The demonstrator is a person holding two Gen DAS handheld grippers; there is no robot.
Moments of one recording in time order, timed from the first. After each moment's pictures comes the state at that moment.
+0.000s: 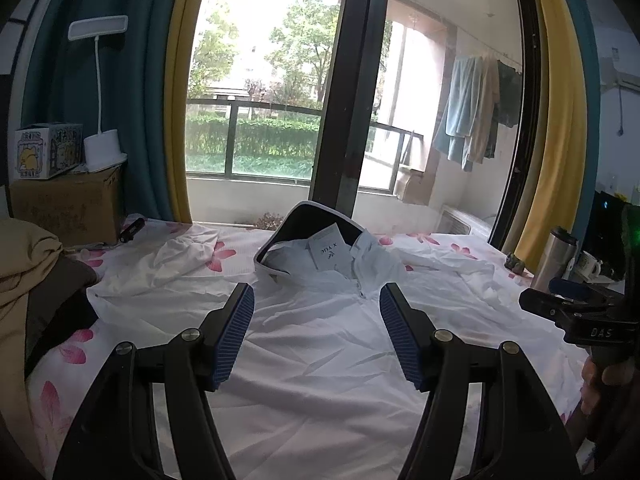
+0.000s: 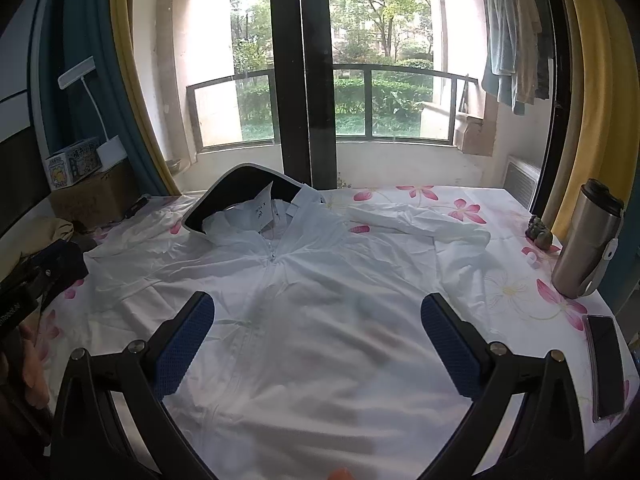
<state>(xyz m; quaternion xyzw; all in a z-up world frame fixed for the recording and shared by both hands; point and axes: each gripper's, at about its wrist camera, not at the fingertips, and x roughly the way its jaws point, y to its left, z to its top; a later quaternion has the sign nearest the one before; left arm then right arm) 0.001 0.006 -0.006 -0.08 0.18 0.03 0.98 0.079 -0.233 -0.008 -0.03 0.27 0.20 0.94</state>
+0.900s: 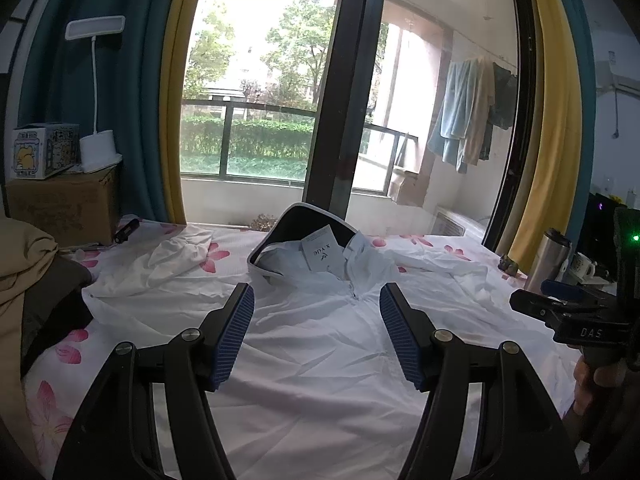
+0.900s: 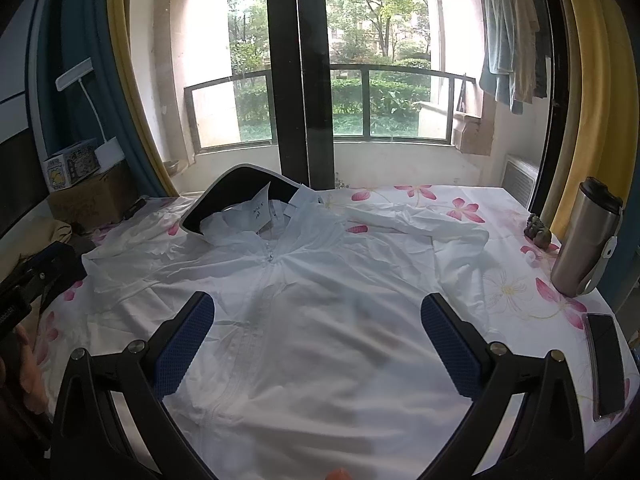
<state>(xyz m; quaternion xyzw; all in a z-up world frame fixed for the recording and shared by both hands) -0.002 0.006 -0.003 -0.09 0.18 0.02 0.98 0.079 -0.233 -0.009 -0.03 0.27 0.19 0.94</state>
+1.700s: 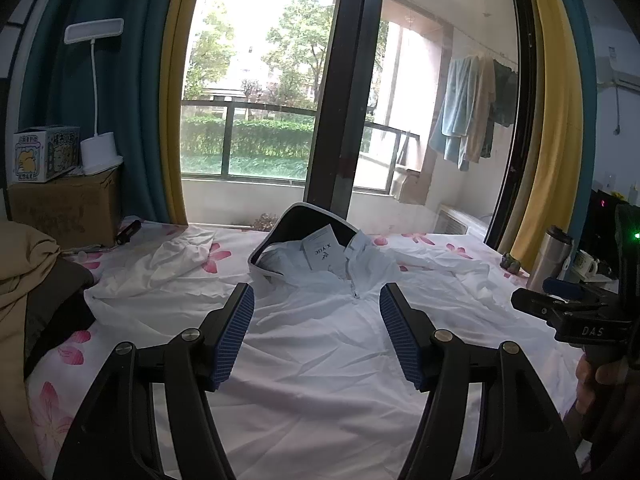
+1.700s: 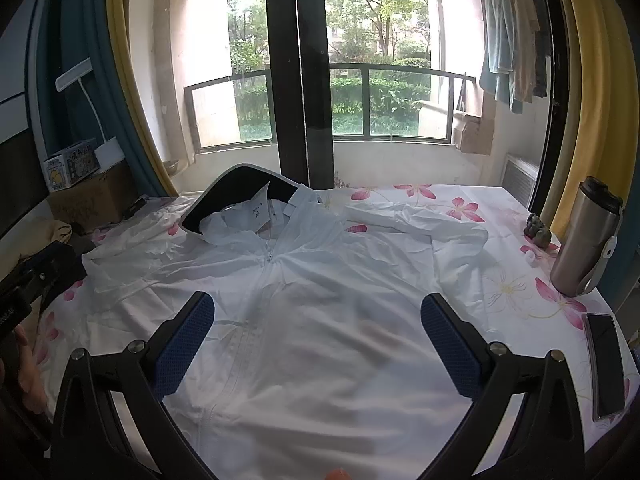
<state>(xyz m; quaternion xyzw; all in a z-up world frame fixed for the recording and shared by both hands) -0.001 0.004 -0.001 -0.08 0.18 0.03 0.98 0.080 -0.236 -0.010 -0.03 0.27 0.19 0.94</state>
